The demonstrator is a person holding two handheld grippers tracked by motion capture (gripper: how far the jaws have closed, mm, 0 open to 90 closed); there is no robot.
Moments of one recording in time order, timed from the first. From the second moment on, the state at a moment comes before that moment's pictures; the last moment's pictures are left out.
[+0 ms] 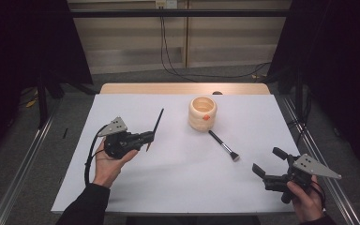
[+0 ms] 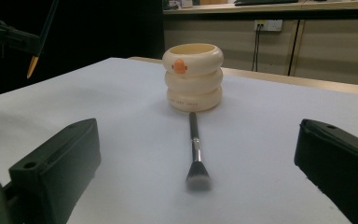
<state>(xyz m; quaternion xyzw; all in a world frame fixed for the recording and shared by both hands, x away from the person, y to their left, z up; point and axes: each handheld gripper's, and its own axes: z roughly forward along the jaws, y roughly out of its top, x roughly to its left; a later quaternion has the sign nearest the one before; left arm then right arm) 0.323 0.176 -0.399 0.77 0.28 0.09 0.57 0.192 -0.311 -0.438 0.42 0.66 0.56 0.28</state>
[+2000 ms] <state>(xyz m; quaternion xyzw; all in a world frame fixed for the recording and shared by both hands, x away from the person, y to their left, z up) 0.287 0.097 -0.374 0.77 0.18 0.04 0.61 0.191 -0.311 -0.438 0.42 0.66 0.56 0.28</state>
